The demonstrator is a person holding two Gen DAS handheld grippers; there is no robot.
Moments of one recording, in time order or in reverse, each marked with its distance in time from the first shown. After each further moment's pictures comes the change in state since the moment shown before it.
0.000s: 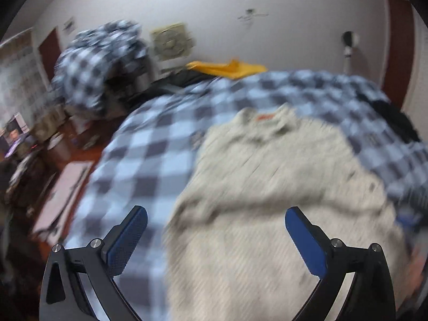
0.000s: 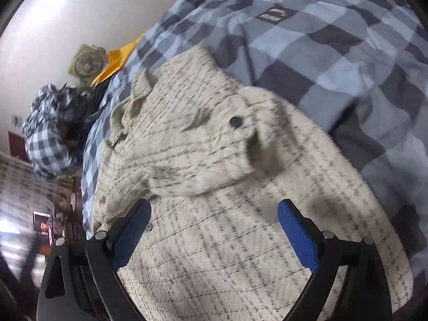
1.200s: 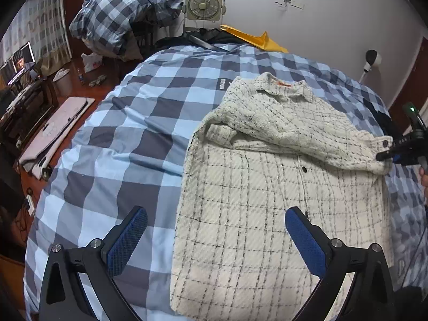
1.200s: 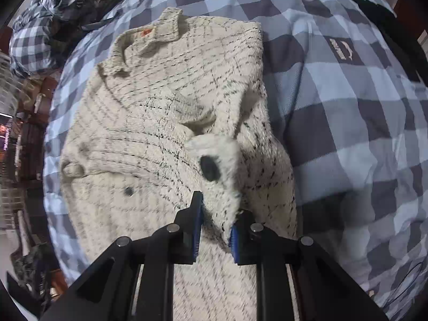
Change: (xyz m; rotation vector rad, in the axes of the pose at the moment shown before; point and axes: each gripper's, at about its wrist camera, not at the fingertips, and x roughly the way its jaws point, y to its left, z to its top) left arm -0.027 0.058 -0.080 -0.227 0.152 -0.120; right arm 0.020 0.107 0.043 -0.453 0.368 -0.241
